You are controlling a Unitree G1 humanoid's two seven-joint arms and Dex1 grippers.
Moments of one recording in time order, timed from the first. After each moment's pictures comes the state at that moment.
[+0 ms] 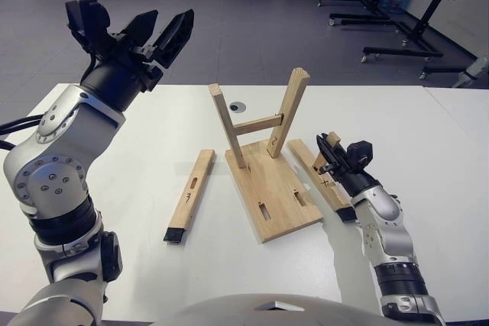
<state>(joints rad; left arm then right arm) -0.54 0.45 0.33 -0.56 -1.09 0.84 0.03 -0.03 -0.29 -0.09 0.17 0.33 -0.14 0.46</state>
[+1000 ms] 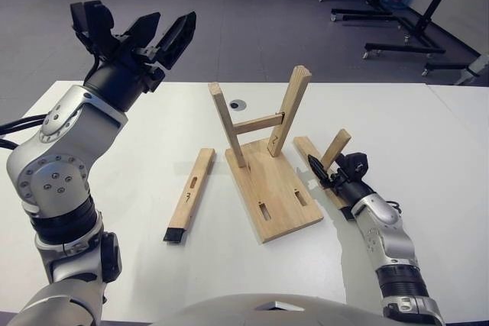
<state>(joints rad) -0.54 0.45 0.31 -0.55 -1.09 0.83 0.03 -0.01 -0.30 -0.13 0.12 0.36 0.08 0.46</state>
